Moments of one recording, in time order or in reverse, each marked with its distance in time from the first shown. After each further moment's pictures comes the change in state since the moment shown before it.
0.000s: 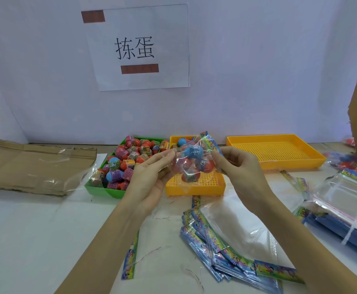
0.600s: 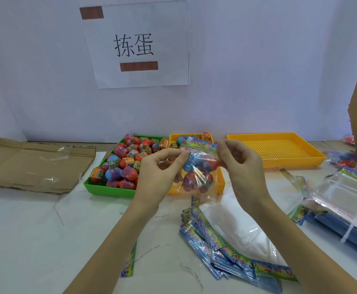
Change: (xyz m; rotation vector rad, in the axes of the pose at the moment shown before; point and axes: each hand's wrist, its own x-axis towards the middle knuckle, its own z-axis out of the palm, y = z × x) left_hand -0.007 -0.014 0.008 0.598 -0.030 0.447; right_hand -0.003 0.003 0.009 0.076 0.143 -0.093
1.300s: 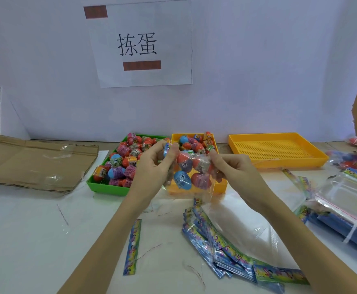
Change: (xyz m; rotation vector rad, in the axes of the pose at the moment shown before) left_hand 0.008 0.003 -0.016 0.060 -0.073 0.030; right_hand -0.002 -0.008 -0.007 -0.149 -0.414 0.047
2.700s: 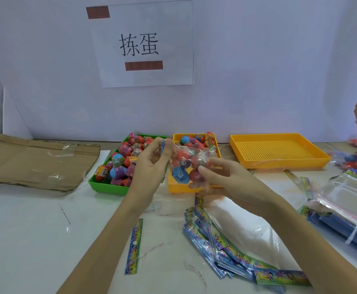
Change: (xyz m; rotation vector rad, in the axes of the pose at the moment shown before) left_hand 0.003 -0.008 -0.003 -0.034 0.059 0.001; right_hand -0.004 -0.001 0.004 0.197 -0.253 0.236
